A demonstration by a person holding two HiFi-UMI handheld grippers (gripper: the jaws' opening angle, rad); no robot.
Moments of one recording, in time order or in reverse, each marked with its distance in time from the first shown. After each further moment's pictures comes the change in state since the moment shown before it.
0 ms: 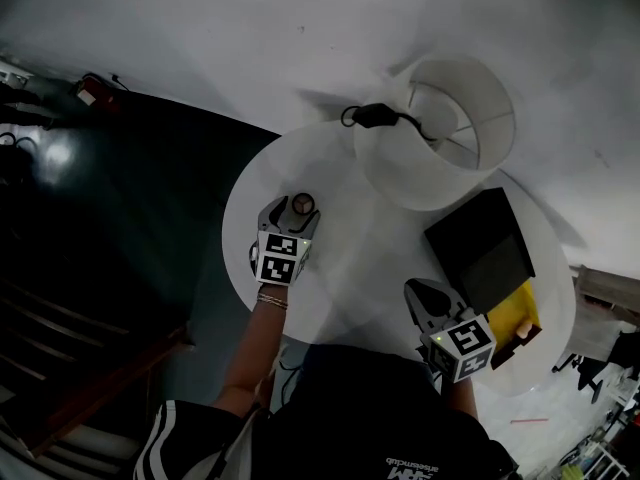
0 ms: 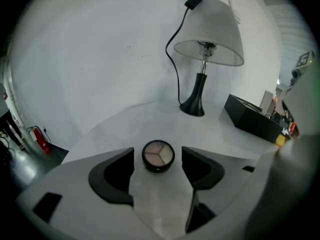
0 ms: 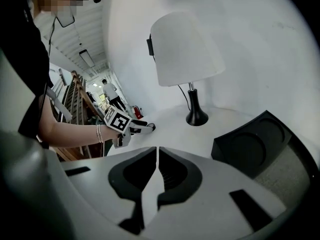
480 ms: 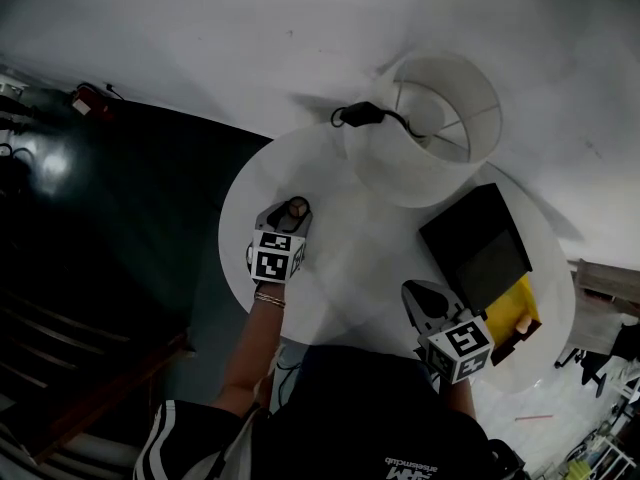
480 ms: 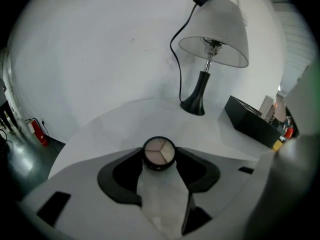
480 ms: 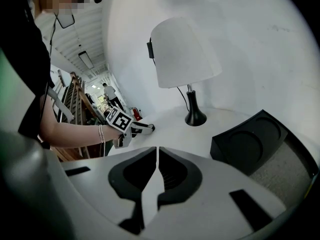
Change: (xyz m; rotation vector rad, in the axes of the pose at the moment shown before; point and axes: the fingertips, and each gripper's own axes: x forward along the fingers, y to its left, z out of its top) left arm 0.002 -0.003 -0.002 -0.050 0.047 -0.034; right arm -0.008 0.002 -0.003 0.013 -0.021 -0.018
